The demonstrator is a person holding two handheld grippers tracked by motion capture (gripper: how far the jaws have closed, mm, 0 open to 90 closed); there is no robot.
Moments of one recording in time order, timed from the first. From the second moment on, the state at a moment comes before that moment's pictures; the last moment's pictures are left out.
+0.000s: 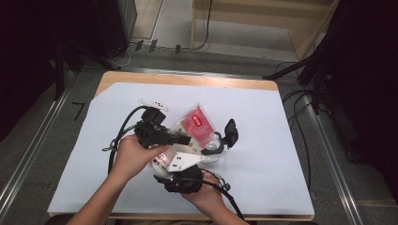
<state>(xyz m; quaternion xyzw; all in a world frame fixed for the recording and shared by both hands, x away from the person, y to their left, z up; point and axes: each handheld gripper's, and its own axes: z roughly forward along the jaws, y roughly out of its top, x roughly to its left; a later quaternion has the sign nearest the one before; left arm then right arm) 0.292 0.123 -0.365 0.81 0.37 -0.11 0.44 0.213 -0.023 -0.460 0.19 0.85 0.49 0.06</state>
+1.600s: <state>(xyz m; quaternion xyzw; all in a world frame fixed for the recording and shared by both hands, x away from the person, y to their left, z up) 0.301 0.115 -0.355 0.82 0.39 -0.09 0.40 0.219 -0.017 -0.451 0.22 0.83 0.51 0.02</state>
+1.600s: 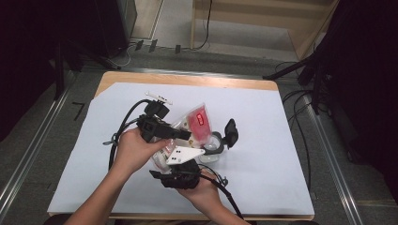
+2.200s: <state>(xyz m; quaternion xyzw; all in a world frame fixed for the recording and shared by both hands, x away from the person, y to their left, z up) 0.301 0.113 -0.355 0.82 0.39 -0.09 0.40 0.220 -0.019 -0.450 0.24 0.82 0.52 0.00</state>
